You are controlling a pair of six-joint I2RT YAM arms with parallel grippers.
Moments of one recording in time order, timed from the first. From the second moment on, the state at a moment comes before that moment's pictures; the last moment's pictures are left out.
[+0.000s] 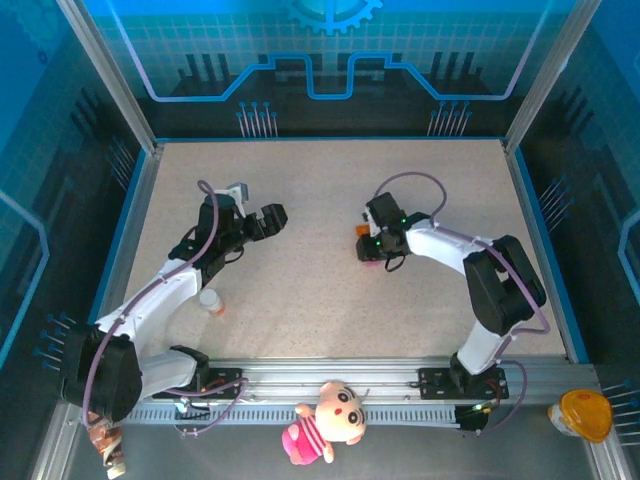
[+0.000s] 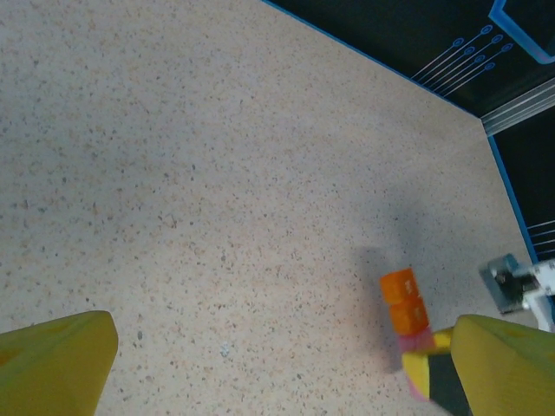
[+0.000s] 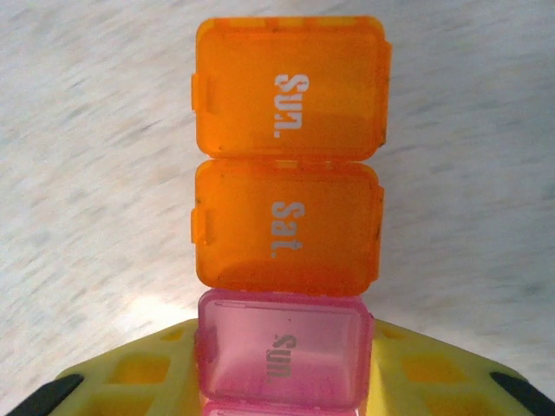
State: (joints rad) left arm -0.28 1.19 0.75 -0.09 0.16 -0.64; right arm 0.51 1.70 1.03 -0.48 -0.10 0.32
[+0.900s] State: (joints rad) left arm -0.29 1.11 0.68 -0.09 0.20 -0.72; right arm 0.55 1.63 0.85 -0.16 -0.70 0.19
